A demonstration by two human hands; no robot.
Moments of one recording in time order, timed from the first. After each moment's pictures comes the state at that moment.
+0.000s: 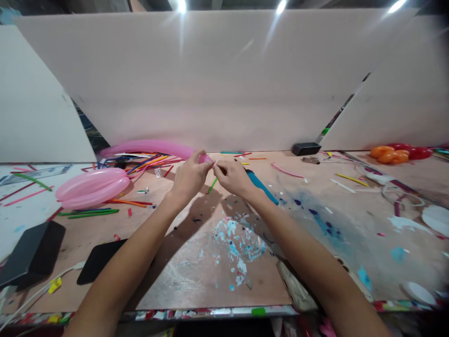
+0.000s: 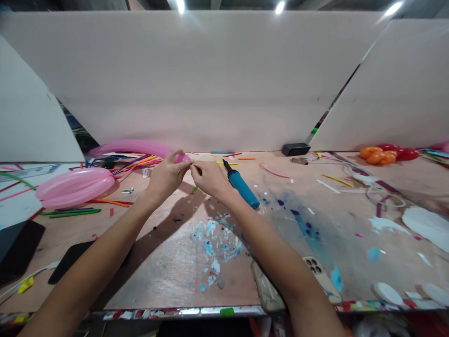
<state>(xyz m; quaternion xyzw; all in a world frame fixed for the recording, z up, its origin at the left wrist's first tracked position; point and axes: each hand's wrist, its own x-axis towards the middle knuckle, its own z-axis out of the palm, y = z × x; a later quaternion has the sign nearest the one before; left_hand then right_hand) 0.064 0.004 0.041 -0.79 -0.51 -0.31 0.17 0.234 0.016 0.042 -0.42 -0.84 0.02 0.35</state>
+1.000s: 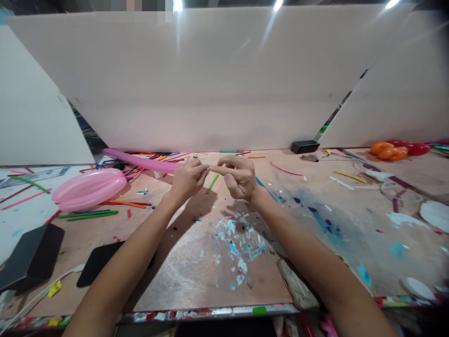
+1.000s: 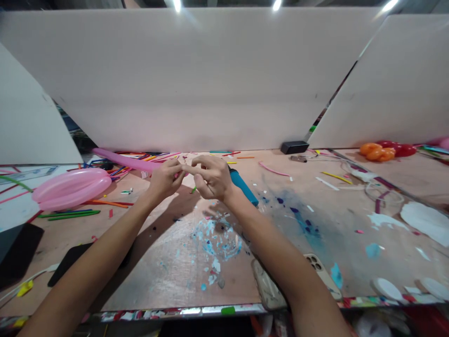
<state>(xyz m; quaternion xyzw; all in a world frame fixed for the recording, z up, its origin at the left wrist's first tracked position) 0.052 0.015 0.023 -0.83 -0.42 -0.34 0.14 0.251 0.006 0.042 -0.19 -0.83 -0.11 0.51</state>
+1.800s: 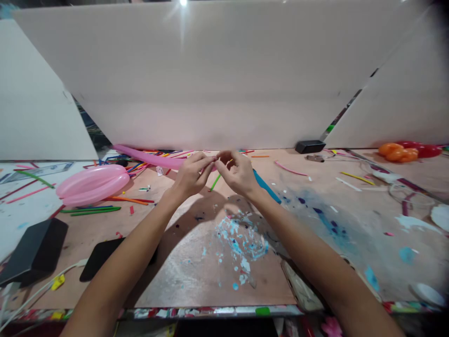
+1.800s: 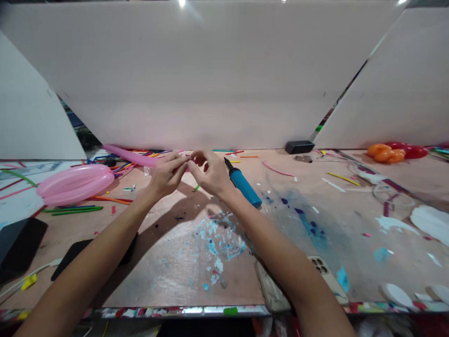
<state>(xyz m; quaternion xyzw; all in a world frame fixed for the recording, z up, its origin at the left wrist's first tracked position) 0.057 0.004 0.042 -0.83 -0.32 -0.46 0.05 0.227 0.004 0.040 -0.31 -0.75 0.15 0.56</state>
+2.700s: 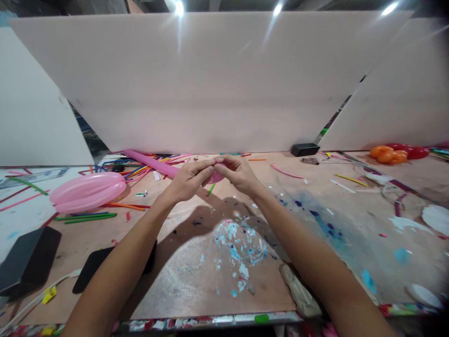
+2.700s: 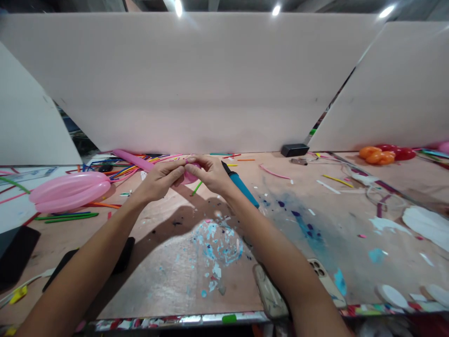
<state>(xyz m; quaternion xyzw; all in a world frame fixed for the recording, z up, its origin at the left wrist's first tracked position) 0.057 -0.012 0.066 -0.80 -0.29 -0.42 -0.30 0.235 0.014 0.052 -0.19 -0.73 0.40 0.52</state>
